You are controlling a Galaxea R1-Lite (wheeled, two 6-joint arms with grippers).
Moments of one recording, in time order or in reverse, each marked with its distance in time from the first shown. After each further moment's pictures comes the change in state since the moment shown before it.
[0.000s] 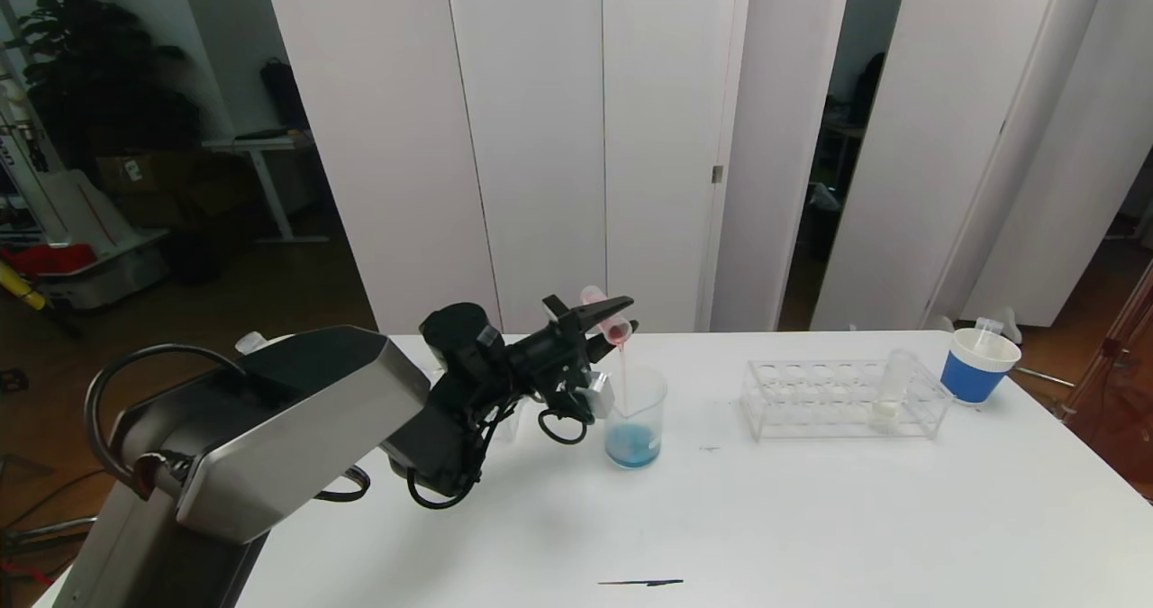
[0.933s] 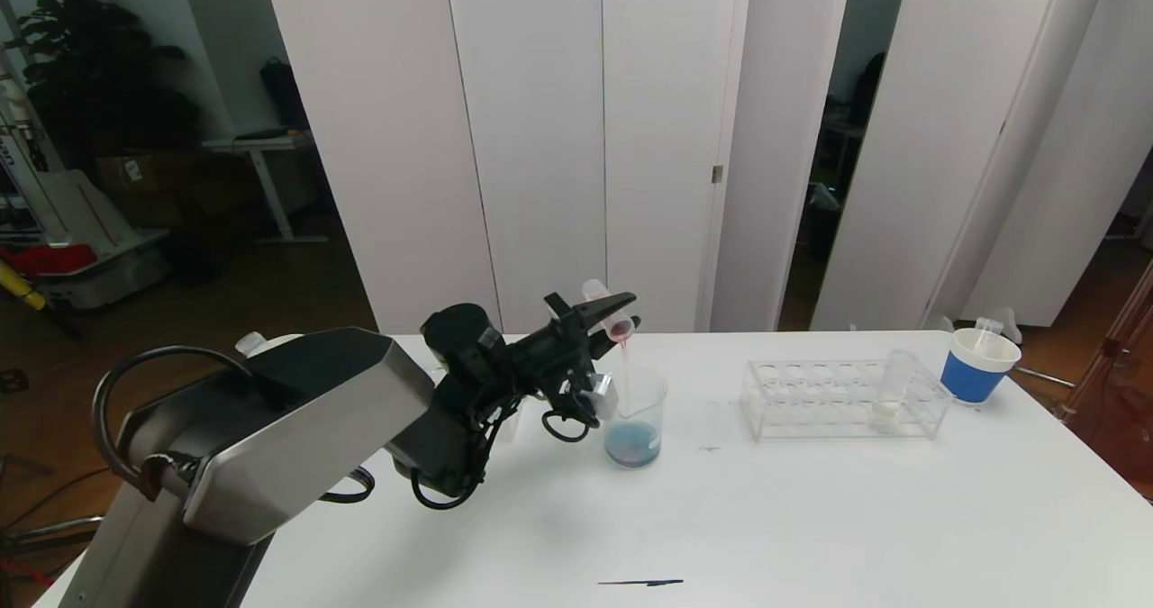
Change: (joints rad) left arm -0.009 0.006 -0.009 -0.036 0.010 0.043; right arm 0.000 0.000 0.000 0.000 0.000 0.000
